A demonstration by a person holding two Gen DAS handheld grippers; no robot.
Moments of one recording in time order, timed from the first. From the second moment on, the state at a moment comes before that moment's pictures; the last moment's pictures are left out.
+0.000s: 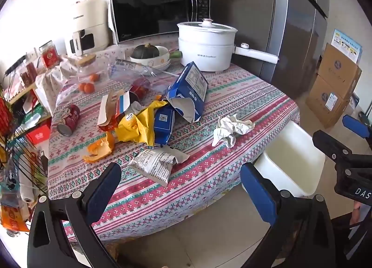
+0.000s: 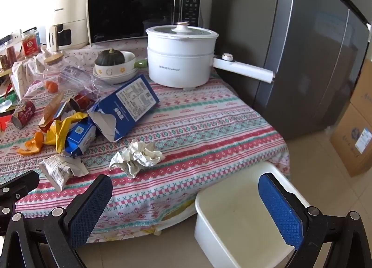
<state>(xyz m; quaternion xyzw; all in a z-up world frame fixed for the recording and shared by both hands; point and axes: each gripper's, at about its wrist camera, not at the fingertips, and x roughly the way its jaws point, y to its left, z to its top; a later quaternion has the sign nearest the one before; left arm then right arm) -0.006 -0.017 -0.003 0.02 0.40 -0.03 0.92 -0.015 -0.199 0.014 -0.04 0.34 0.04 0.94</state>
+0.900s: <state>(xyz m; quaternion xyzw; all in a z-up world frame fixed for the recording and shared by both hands) -0.011 -0.009 0.005 0.00 0.39 -0.03 0.92 -0.008 -0.195 0.007 -0.04 0.35 0.03 0.94</state>
